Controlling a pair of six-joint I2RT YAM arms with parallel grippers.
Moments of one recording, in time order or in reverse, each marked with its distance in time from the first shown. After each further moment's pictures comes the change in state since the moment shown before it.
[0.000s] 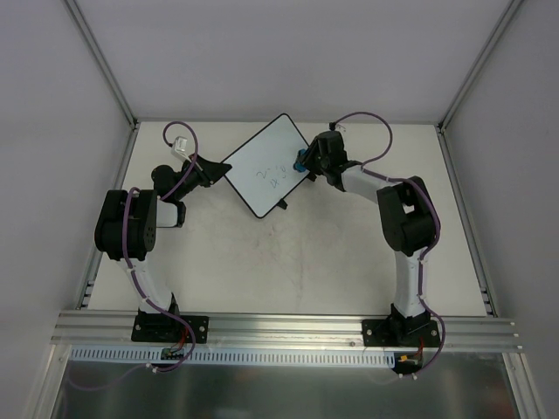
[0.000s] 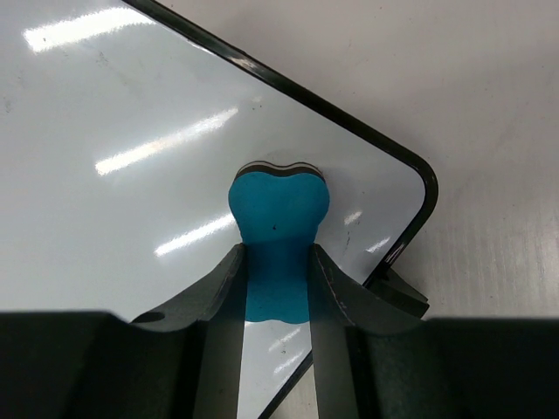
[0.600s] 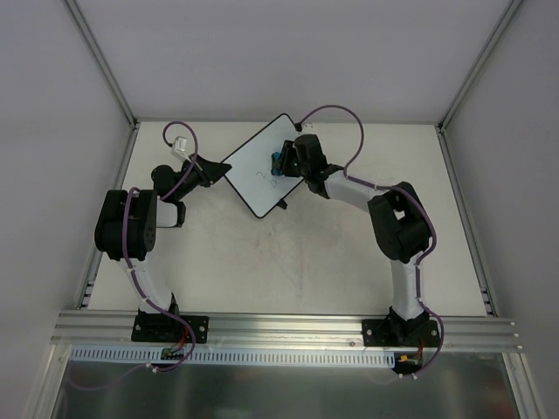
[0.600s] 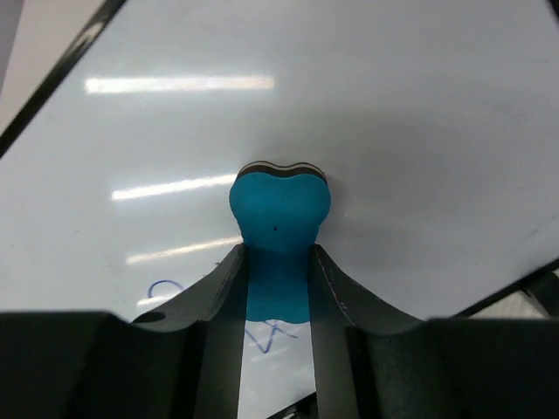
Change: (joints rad) left arm 0.001 0.000 0.000 0.000 0.000 0.000; right arm 0.143 -0.027 0.012 0.039 -0.015 -0.225
